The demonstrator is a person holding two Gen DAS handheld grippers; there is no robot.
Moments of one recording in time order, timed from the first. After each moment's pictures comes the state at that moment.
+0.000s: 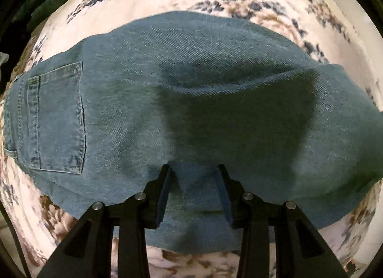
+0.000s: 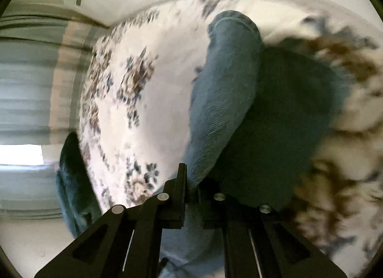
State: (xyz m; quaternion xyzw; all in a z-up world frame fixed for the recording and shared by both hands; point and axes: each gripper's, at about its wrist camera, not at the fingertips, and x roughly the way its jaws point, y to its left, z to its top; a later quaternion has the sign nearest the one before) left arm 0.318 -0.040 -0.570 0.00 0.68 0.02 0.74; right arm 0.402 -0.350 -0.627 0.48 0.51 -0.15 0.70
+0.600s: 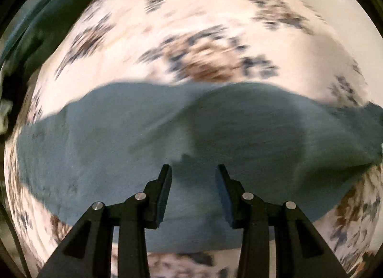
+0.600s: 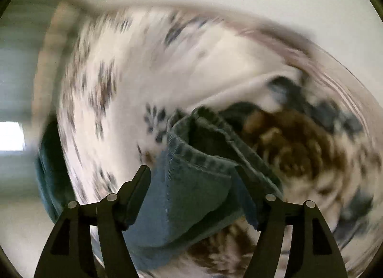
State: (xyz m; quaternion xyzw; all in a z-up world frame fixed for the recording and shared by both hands) left arm 0.322 -0.159 -0.523 0.08 0.61 -0.04 0.79; right arm 0.423 -0.461 -0.647 0.41 0.58 -0.08 0.70
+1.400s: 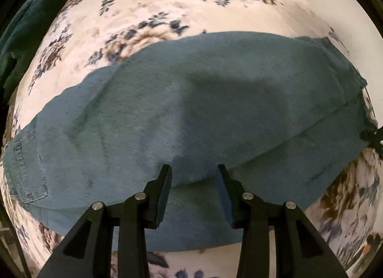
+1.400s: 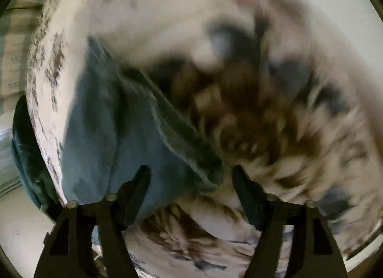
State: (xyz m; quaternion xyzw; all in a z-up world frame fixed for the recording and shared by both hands) left arm 0.304 -0.211 -0.550 0.11 0.63 -0.07 0.76; right arm 0.351 -0.479 -0.713 0.46 0.64 -0.10 0.60
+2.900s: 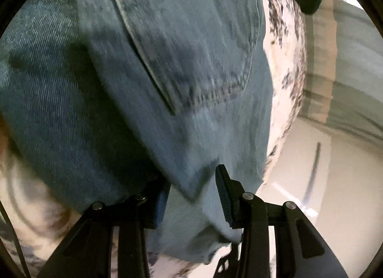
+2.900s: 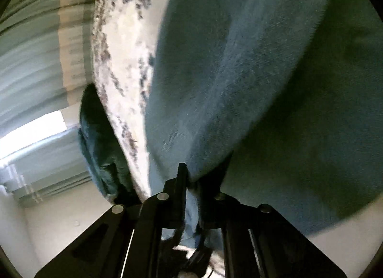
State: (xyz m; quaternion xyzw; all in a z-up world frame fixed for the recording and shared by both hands) left arm 0.231 0.098 -0.611 -0.64 0.49 0.05 0.59; right arm 0.340 -0.170 -0.711 0.62 0.51 0.03 0.60
